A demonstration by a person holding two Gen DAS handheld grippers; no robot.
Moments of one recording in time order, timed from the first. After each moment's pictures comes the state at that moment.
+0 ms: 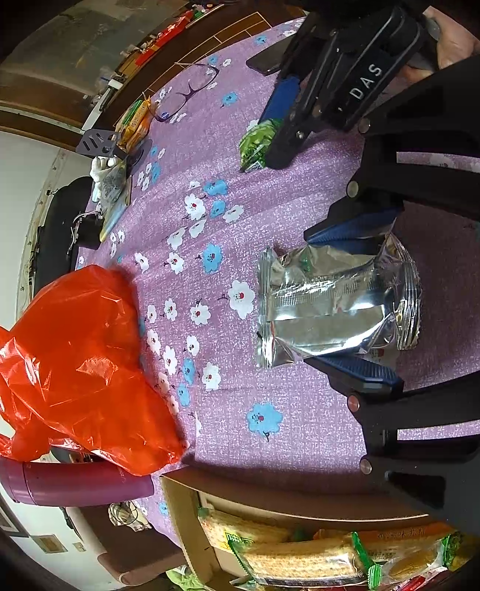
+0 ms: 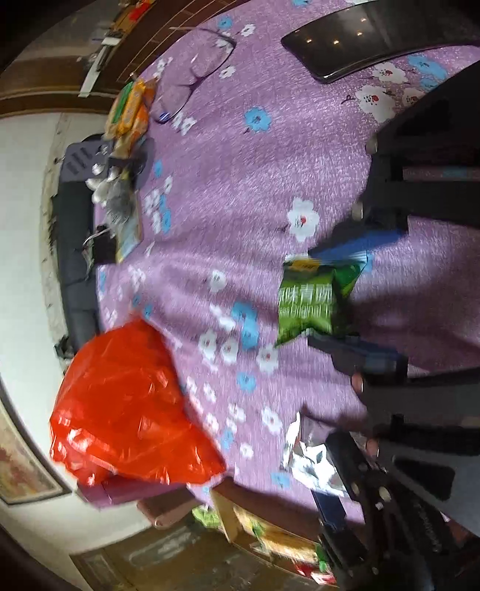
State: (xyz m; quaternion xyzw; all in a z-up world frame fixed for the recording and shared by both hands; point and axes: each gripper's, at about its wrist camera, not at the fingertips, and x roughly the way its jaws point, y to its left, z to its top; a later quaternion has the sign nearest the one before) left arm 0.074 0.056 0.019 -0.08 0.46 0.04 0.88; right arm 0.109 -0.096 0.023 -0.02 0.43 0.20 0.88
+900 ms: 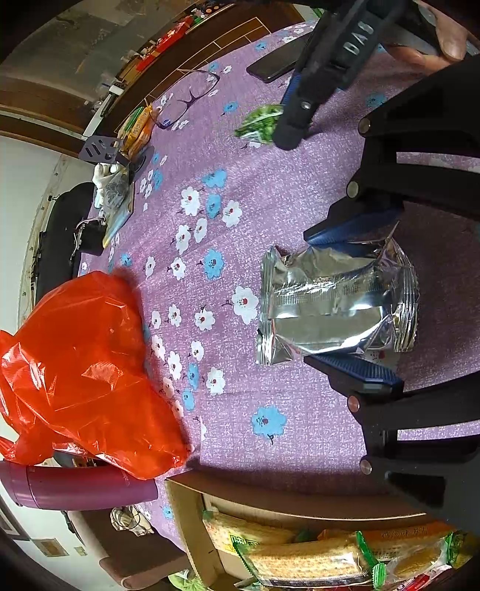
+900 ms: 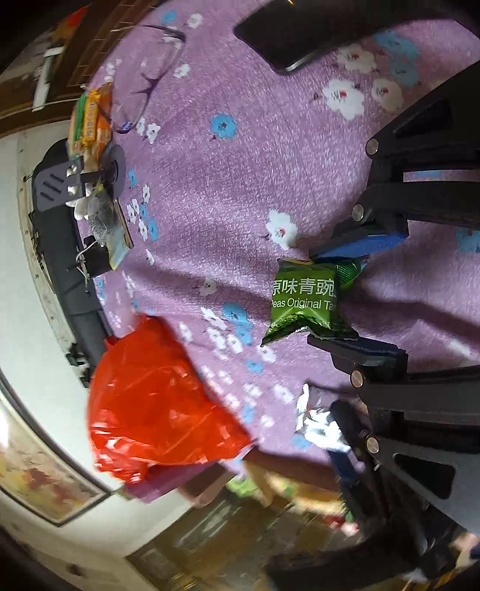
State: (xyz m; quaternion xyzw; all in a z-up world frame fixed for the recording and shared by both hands) left arm 0.072 0.056 0.024 -0.08 0.46 0.03 0.89; right arm 0.099 -0.125 0.031 0.08 0.45 0.22 0.86
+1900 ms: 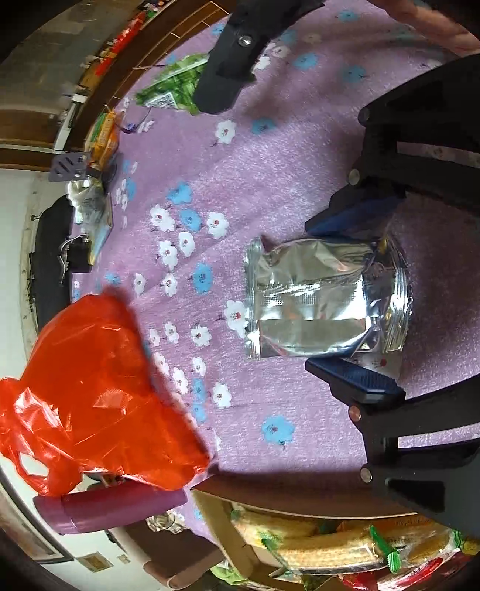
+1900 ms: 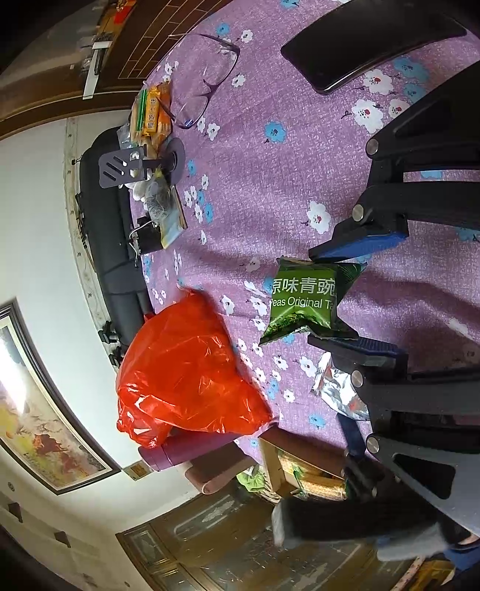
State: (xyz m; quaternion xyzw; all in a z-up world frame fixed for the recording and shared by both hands) left arm 0.074 0.031 0.015 0.01 0.46 0.03 0.89; right arm 0.076 -0.126 0.063 0.08 0.36 0.25 0.90
